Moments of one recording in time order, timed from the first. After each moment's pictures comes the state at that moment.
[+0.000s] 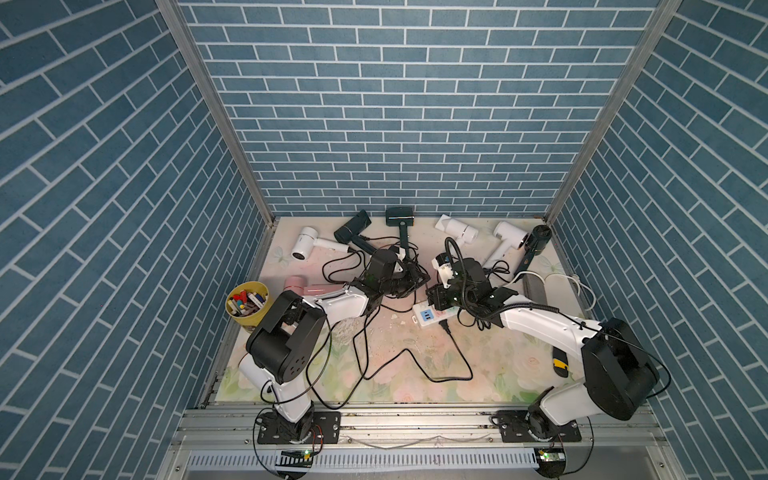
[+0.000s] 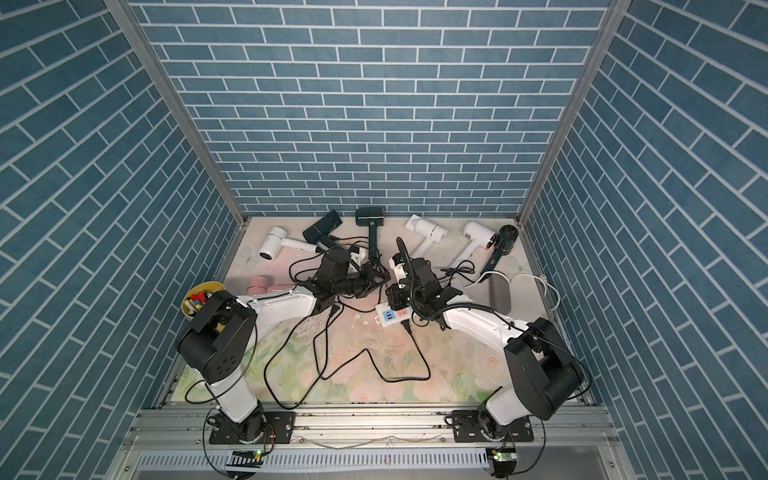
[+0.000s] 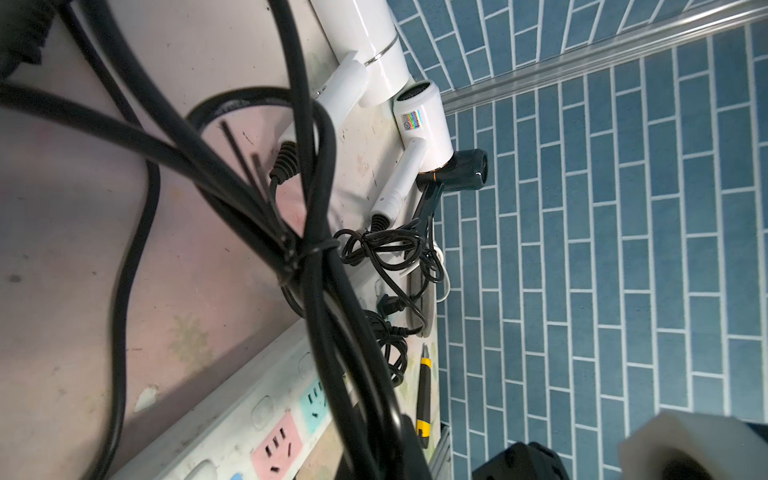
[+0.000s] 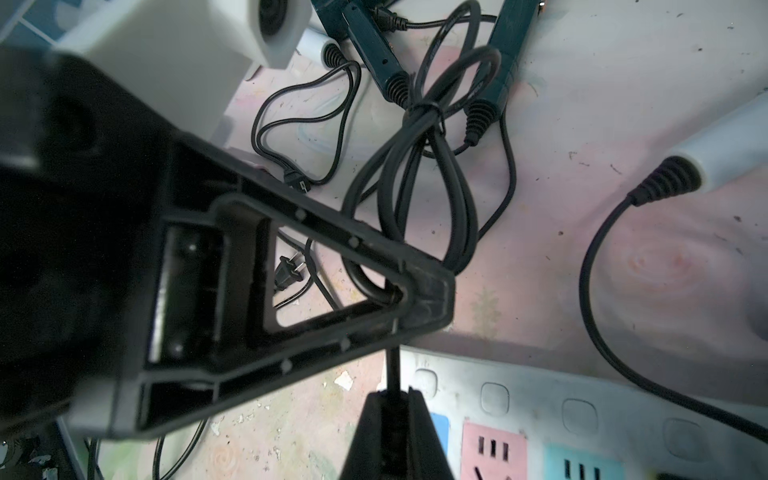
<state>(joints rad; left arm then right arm) -0.61 1.76 1.01 0.30 0.43 -1.07 0.70 1.49 0.92 -0.15 -0.19 0.31</state>
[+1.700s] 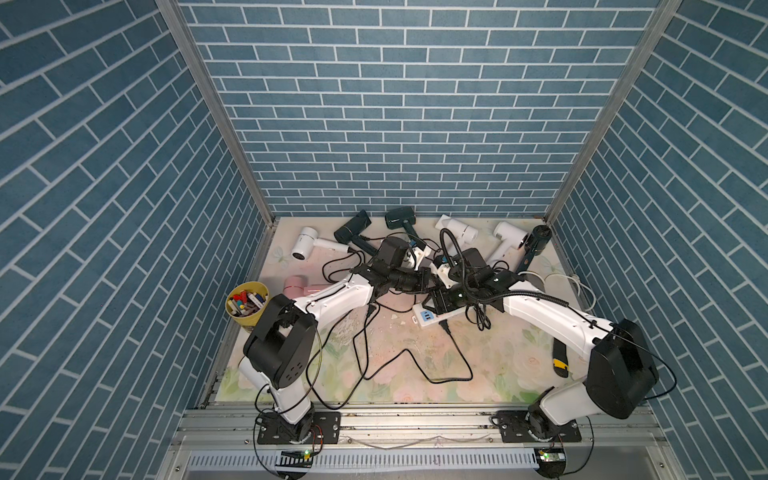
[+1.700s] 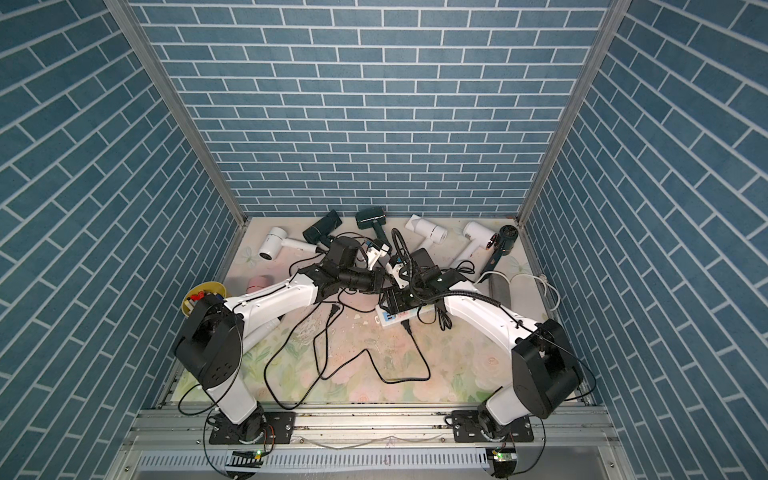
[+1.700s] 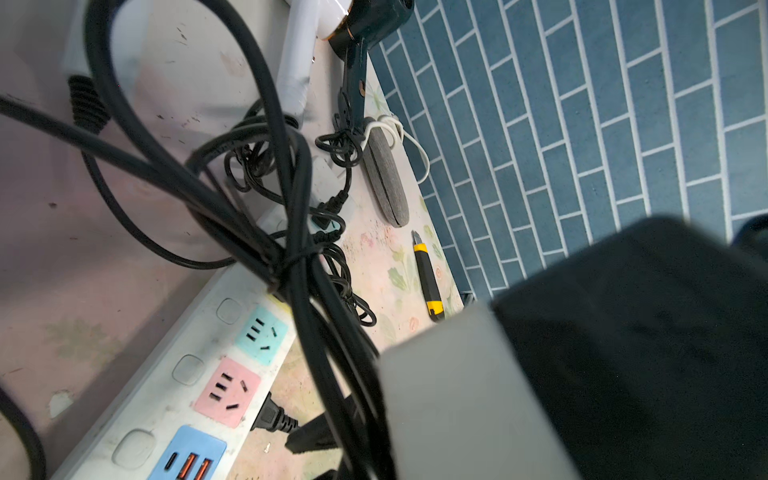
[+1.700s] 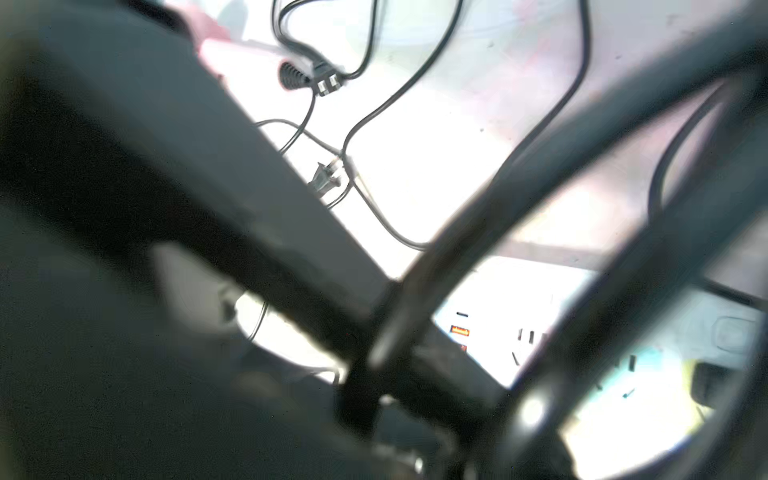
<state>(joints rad) -0.65 1.74 1.22 -0.08 0.70 -0.62 0.65 1.49 1.10 -0.58 -0.40 0.26</state>
